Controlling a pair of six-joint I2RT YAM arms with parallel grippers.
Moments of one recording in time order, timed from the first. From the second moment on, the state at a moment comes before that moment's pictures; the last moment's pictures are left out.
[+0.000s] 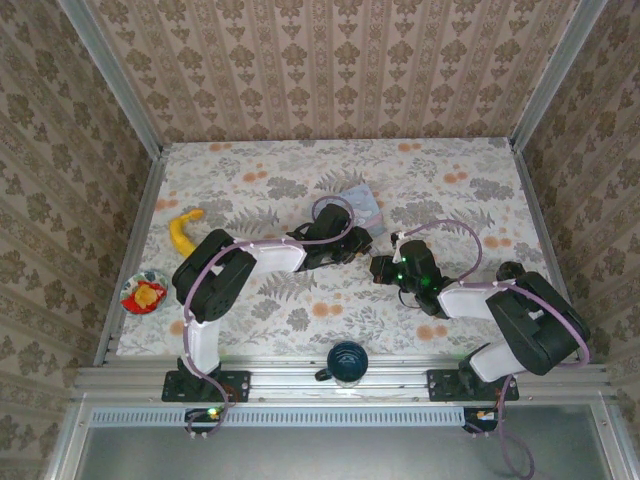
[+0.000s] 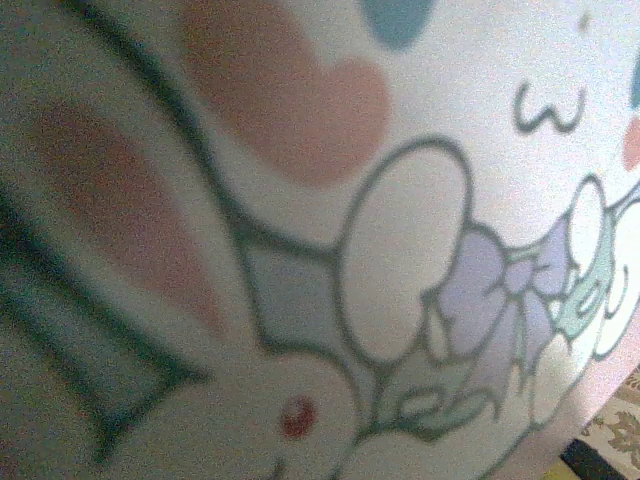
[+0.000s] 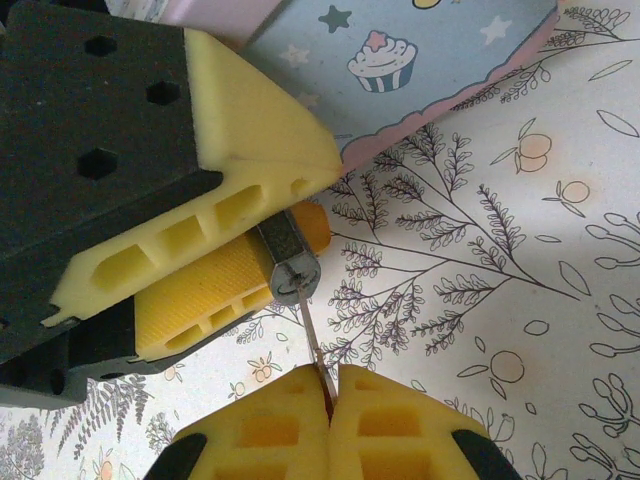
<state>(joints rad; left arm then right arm) -0.84 1.96 1.13 0.16 0.24 -1.33 0.49 1.46 0.40 0.49 -0.13 0.65</state>
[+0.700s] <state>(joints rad) -0.84 1.96 1.13 0.19 0.24 -1.33 0.39 1.54 0.42 0.56 -0.34 0.66</state>
